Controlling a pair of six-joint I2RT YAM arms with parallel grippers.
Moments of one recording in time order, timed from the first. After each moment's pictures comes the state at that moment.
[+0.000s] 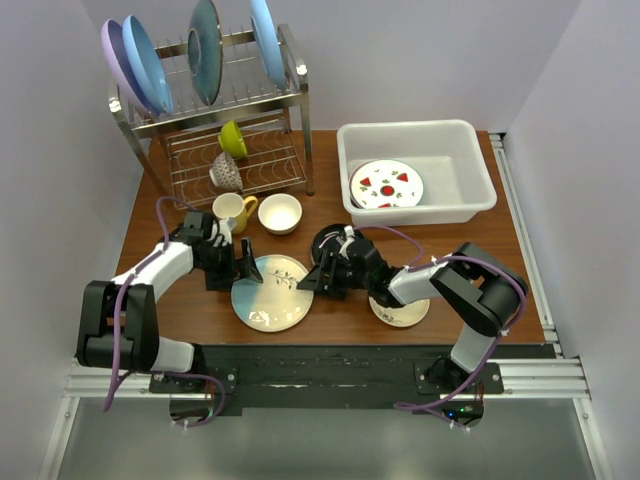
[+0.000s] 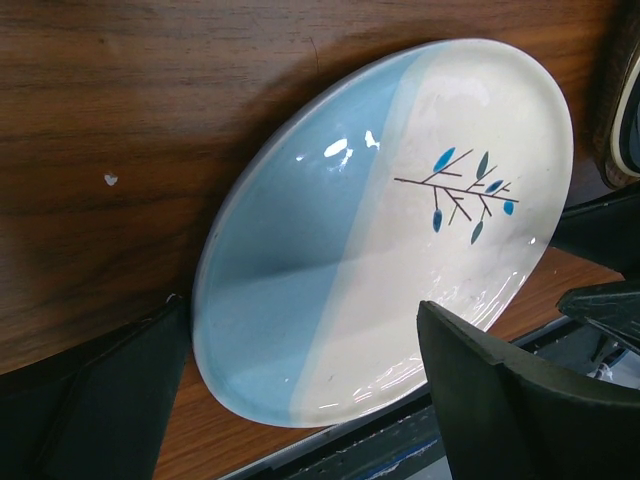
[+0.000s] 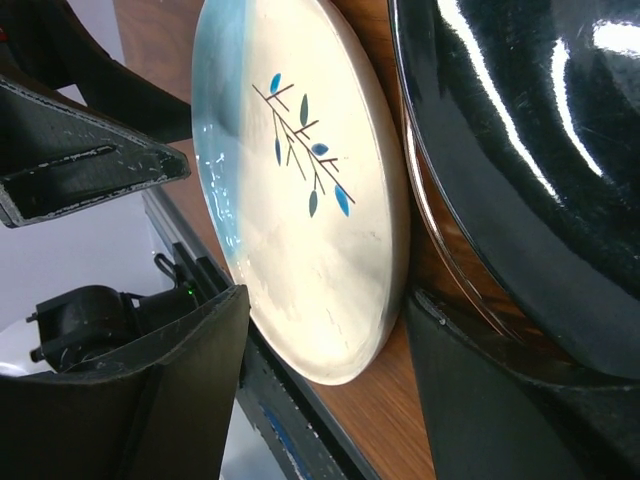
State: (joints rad) left arm -0.08 1.39 0.71 -0.55 0.43 -0.29; right arm 0.80 1.74 0.61 0.57 -0.34 1.10
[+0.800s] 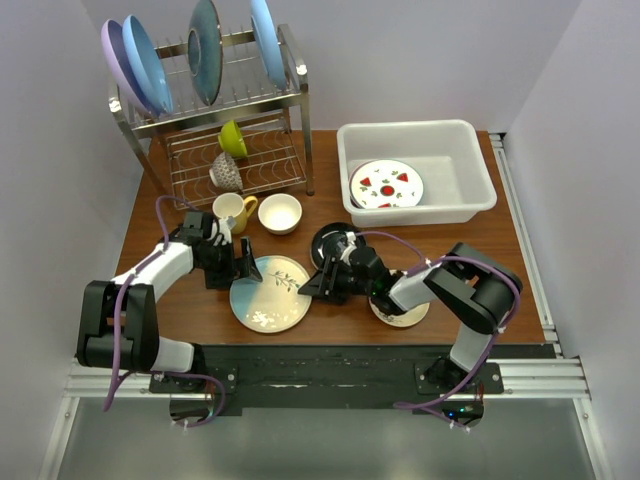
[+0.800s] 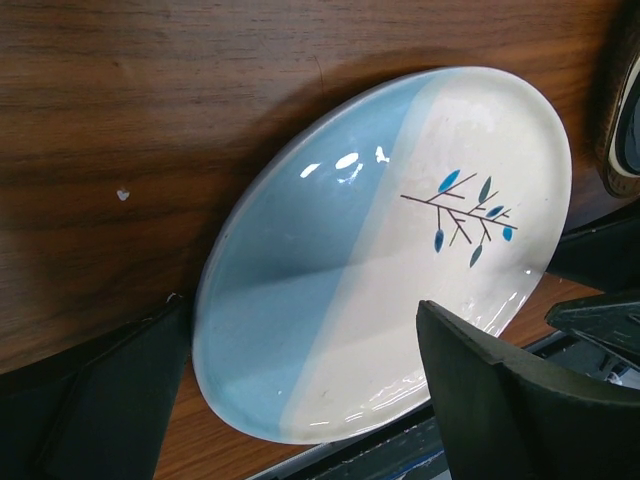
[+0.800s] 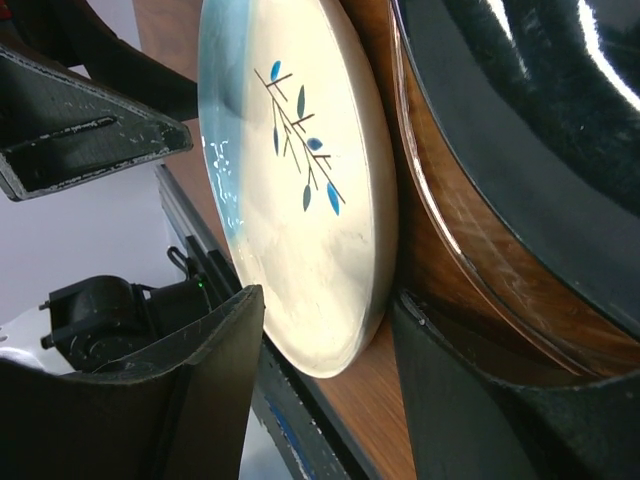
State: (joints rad) left arm -0.08 1.39 0.70 -0.53 0.42 -0.28; right arm 0.82 1.77 0.55 0.72 -0.33 1.16
